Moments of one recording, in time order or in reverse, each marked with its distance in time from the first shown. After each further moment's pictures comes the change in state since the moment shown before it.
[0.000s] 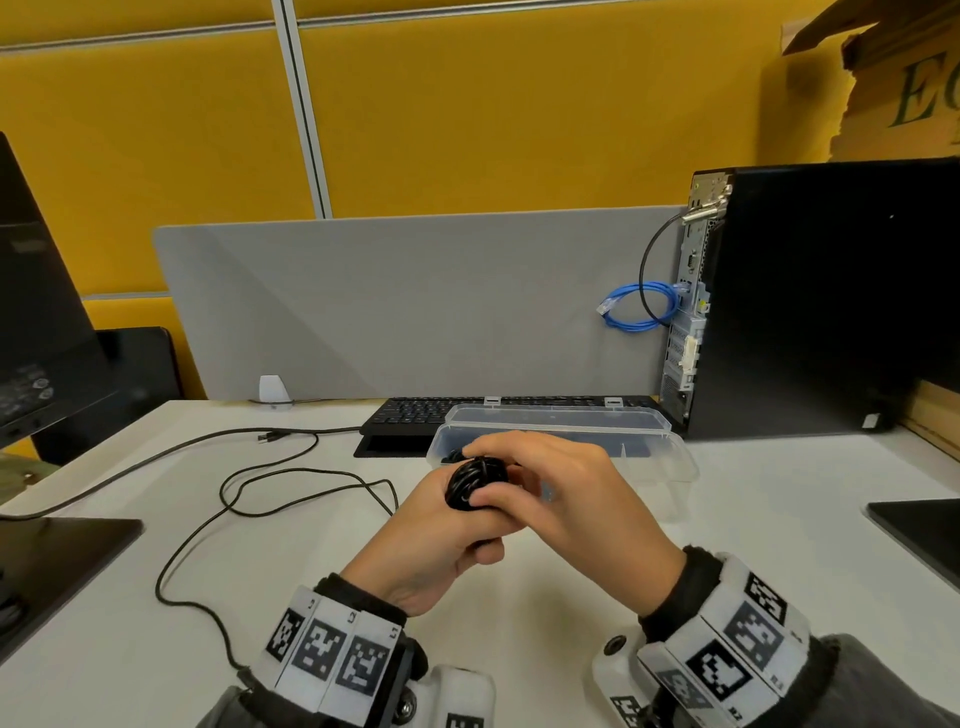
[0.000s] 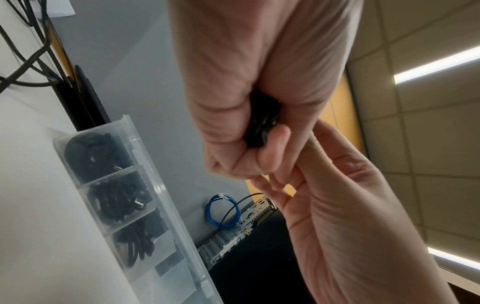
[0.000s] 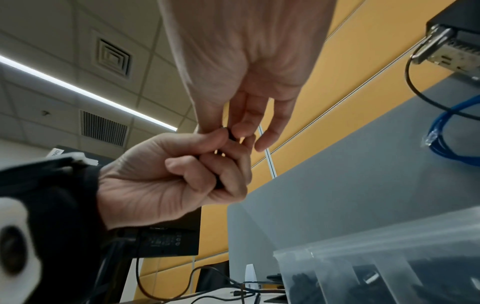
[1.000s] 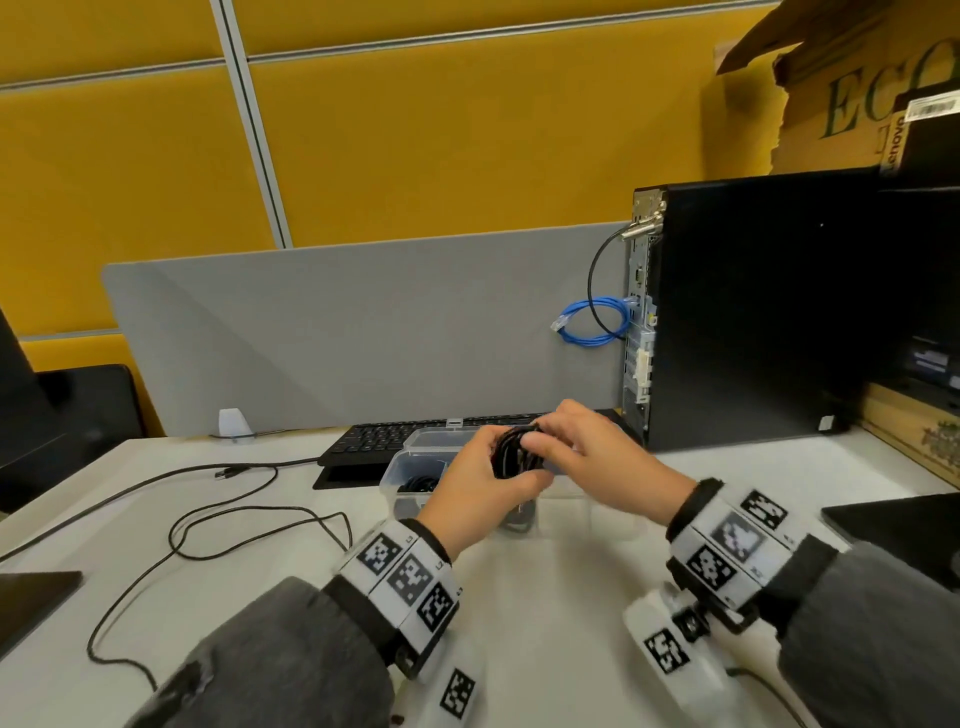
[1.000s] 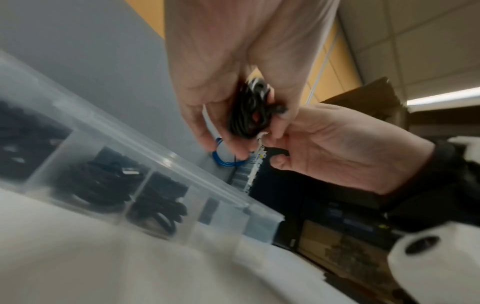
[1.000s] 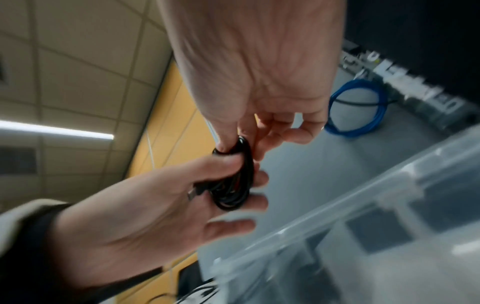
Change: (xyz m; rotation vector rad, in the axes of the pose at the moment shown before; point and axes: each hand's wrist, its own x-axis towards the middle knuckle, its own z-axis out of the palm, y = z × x) left_hand 0.082 -0.014 0.043 0.510 0.185 0.083; right_hand 0.019 0.062 -0.066 -0.099 -0.267 0.395
